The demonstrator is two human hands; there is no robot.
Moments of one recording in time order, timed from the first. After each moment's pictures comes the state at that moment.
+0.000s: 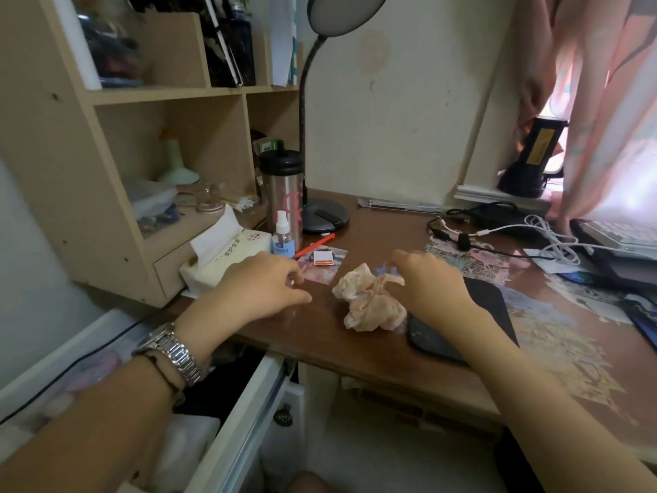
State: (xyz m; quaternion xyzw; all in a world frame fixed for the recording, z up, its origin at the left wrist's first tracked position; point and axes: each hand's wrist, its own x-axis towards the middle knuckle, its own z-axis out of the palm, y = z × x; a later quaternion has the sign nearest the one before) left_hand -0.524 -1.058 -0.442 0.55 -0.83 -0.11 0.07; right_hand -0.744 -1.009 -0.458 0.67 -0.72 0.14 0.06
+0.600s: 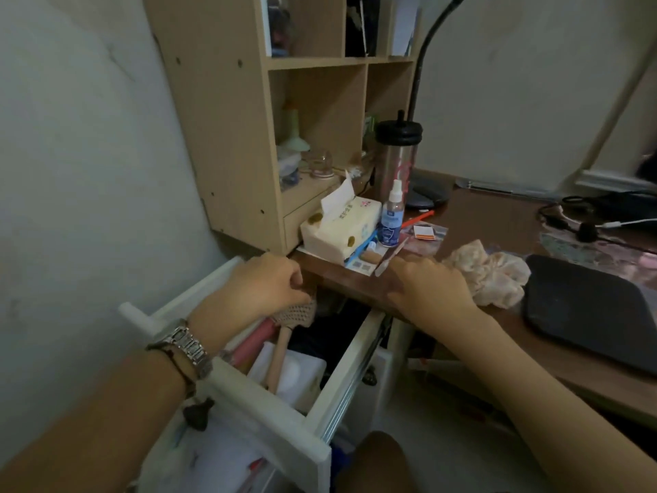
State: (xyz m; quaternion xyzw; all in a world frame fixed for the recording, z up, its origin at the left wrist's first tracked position) left_hand -0.374 -1.022 -0.475 0.62 -0.77 -0.11 0.05; right_hand -0.595 -0.997 -0.480 0.77 -0.63 0.08 0.06
